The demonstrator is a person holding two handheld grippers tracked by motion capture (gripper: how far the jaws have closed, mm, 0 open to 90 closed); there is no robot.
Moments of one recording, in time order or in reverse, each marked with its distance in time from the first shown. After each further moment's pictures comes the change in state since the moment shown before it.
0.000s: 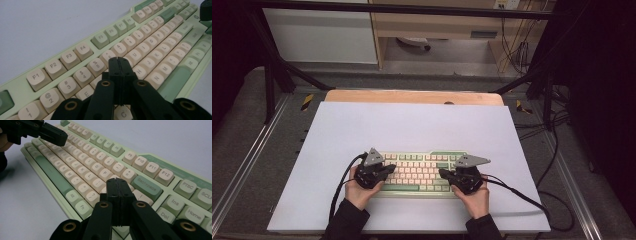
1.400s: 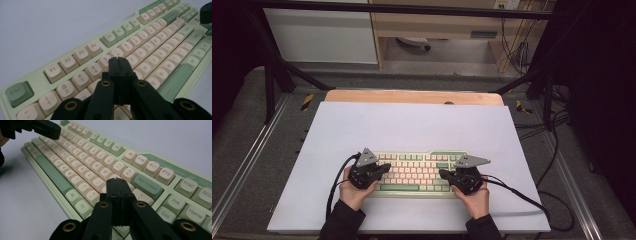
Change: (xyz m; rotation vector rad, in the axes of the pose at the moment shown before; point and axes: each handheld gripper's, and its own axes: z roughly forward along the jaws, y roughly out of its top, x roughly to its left) left arm 0.010 -0.007 -0.015 -0.034 0.014 -0.011; right arm 0.000 -0.002 0.001 -0.002 0.002 0.001
